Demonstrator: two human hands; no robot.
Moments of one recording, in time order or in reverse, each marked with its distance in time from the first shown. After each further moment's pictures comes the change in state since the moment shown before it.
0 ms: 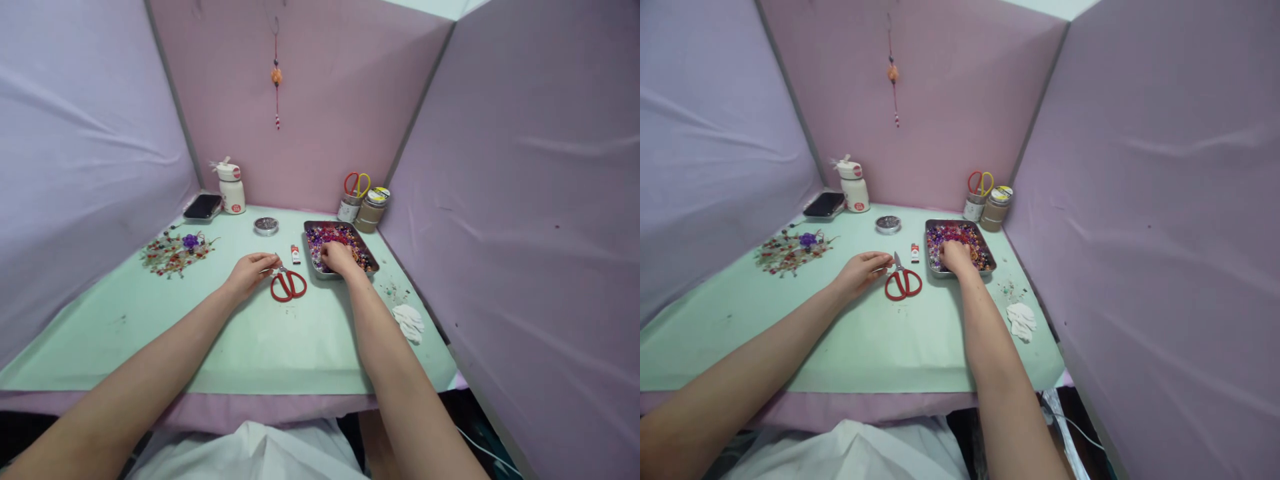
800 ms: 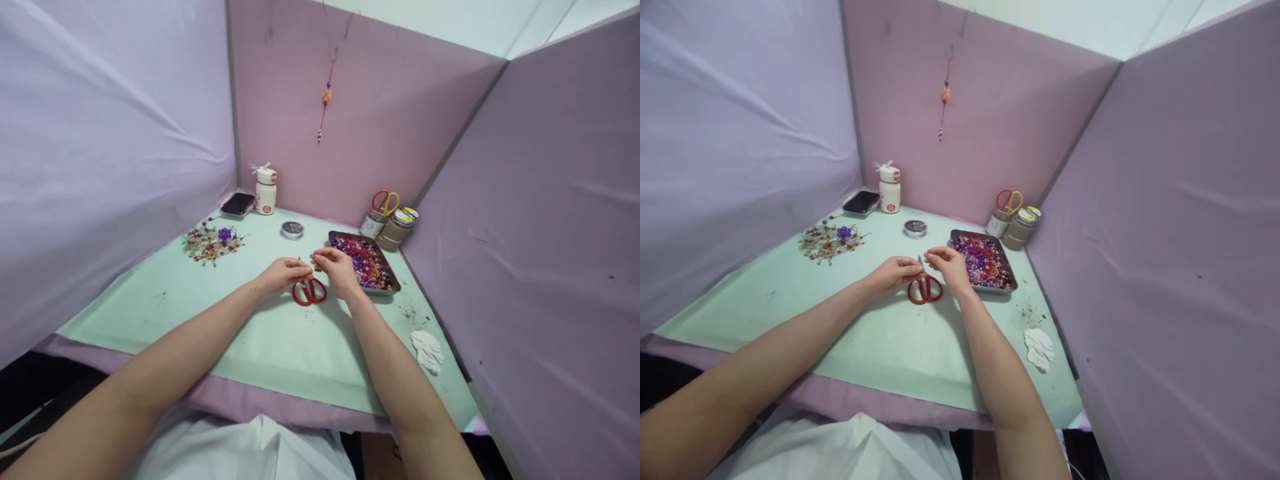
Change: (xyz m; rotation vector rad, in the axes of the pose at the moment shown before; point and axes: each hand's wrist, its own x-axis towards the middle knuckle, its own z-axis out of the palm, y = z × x) left_hand -0.007 -0.001 0.001 -0.074 -0.271 0.012; right_hand -0.025 -0.079 0.010 1.528 0.035 -0.066
